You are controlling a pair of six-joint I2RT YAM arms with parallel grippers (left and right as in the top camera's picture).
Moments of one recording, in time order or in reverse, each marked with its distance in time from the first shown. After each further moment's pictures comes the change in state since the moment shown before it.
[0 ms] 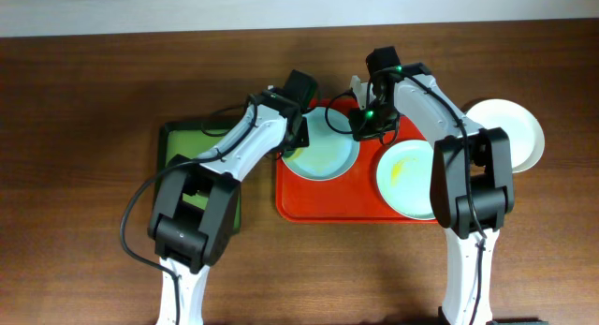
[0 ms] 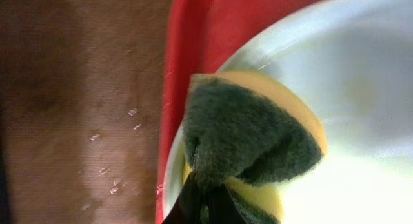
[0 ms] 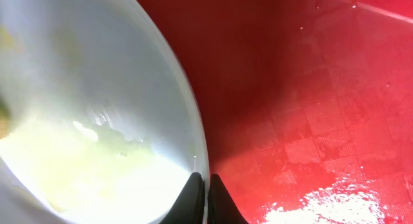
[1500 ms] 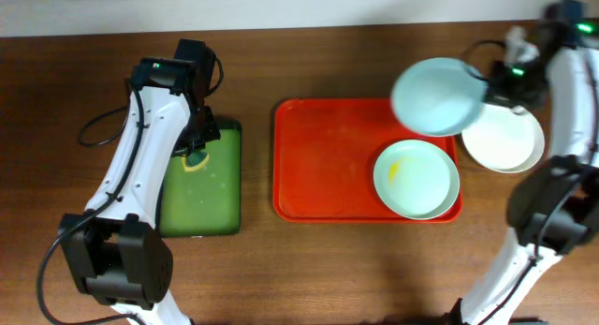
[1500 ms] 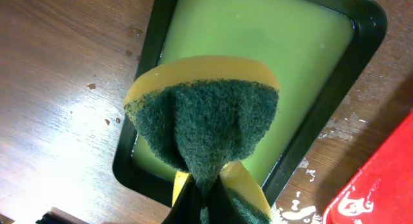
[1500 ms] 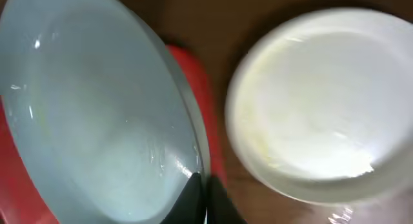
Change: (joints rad) left arm 0.316 -0.308 0.082 -0.613 -0.135 0.007; right arm -0.554 -0.113 0.344 -0.377 0.010 0.006
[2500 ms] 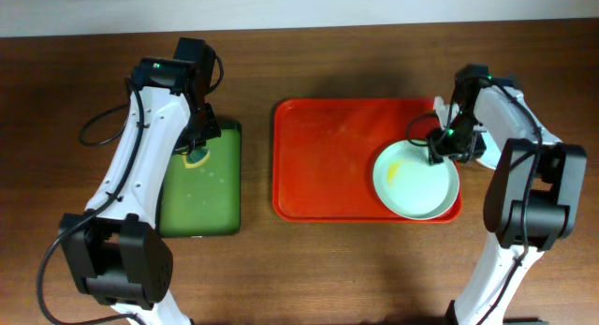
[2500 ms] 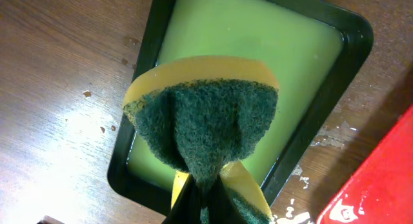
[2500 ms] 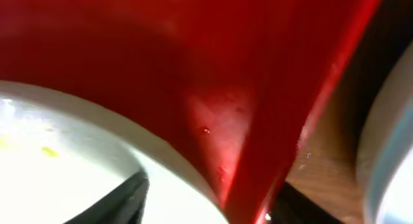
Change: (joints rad) left arm 0.000 0.000 -0.001 0.031 0.000 0.000; right arm 0.215 -0.024 -0.567 0.280 0.256 -0.192
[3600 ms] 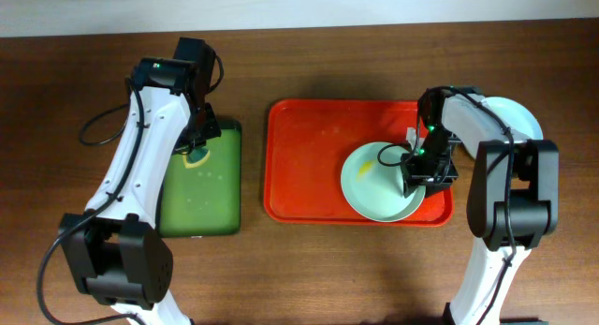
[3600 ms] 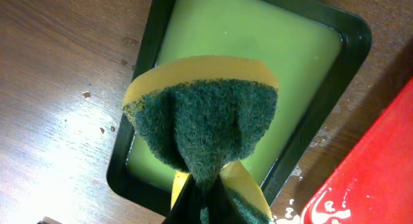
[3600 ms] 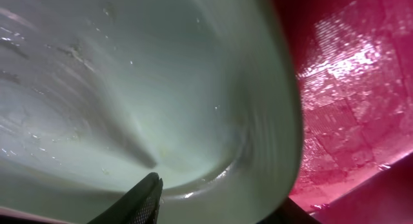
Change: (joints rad) left arm 0.000 0.000 0.000 0.003 0.000 0.000; right arm 0.140 -0.007 -0.085 -0.220 -0.110 0.190
